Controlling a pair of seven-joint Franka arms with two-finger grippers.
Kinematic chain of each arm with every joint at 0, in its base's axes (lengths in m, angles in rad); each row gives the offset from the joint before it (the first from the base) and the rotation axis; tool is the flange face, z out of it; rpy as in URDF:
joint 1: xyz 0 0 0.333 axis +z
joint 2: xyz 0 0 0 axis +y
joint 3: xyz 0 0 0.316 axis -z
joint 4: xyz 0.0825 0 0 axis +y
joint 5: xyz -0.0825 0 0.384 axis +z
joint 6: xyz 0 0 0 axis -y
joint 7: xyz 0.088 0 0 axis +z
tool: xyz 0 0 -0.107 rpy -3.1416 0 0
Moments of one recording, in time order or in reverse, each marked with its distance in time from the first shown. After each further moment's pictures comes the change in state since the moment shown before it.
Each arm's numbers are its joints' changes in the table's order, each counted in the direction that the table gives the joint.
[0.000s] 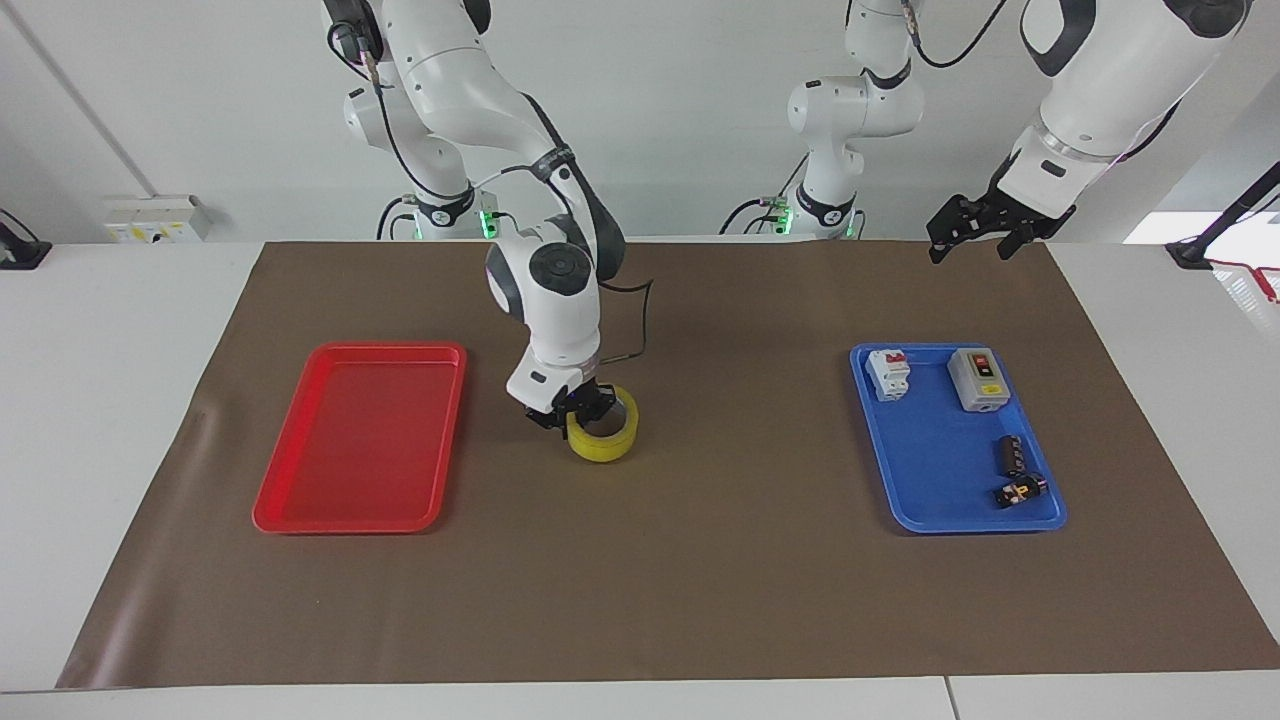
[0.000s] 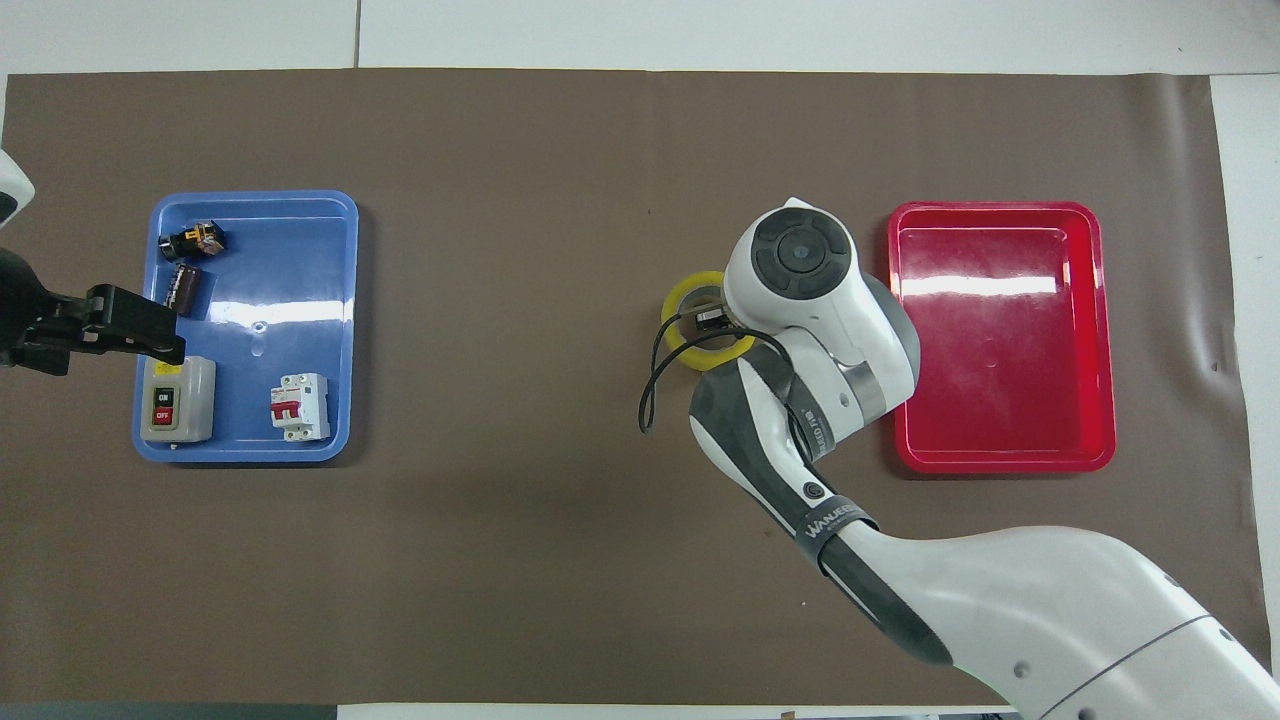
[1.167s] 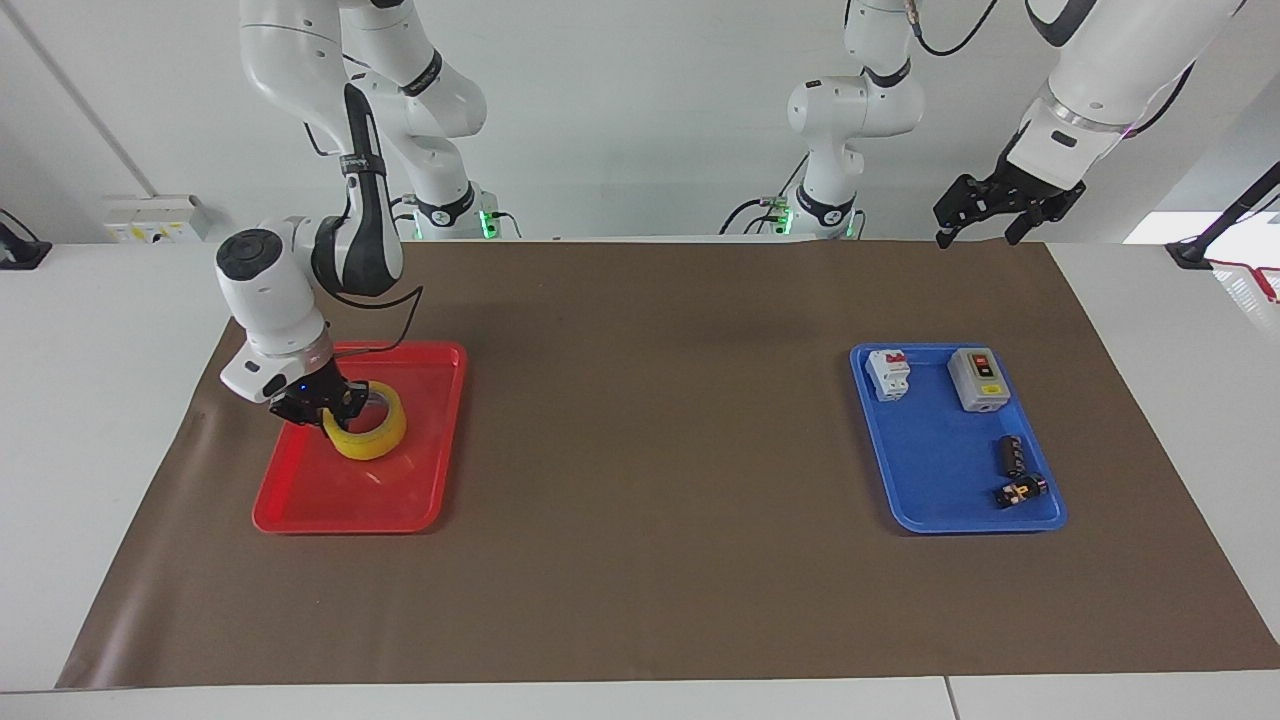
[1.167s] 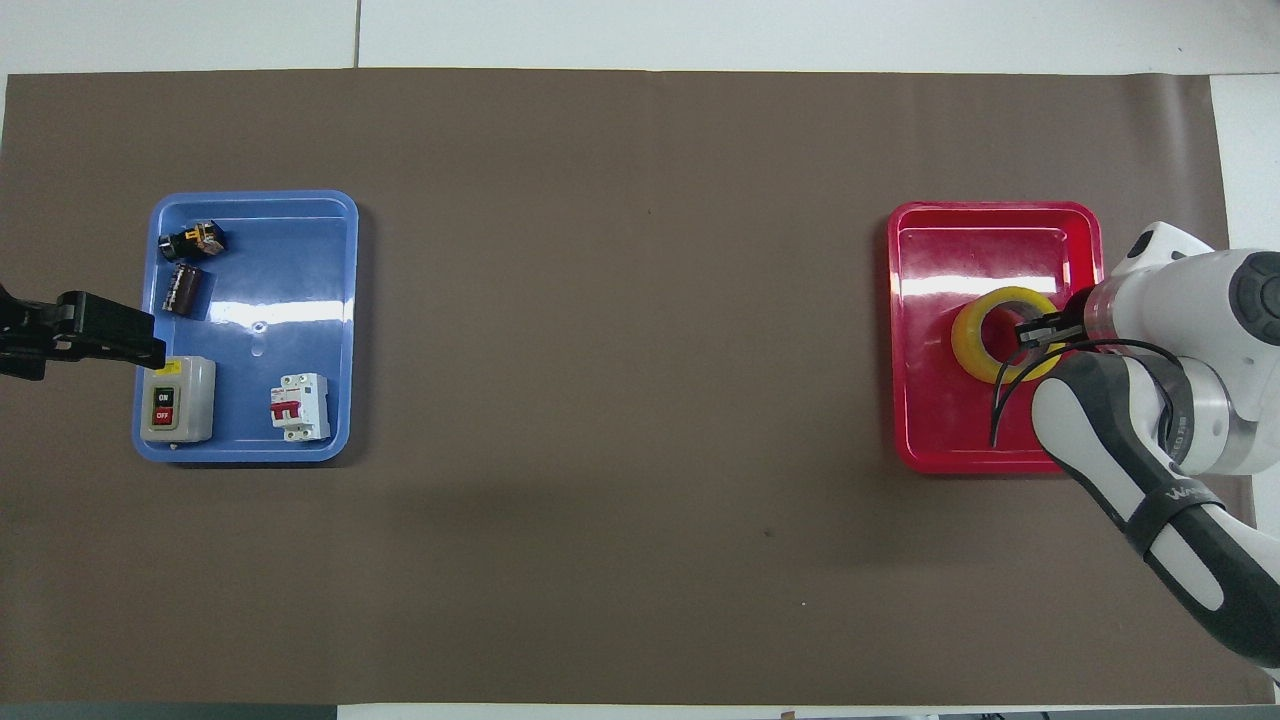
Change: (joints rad) left arm 0.000 -0.035 -0.002 0.002 0.000 0.001 -0.002; right arm -0.542 -0.225 0.007 0.451 -0.005 0.305 0.611
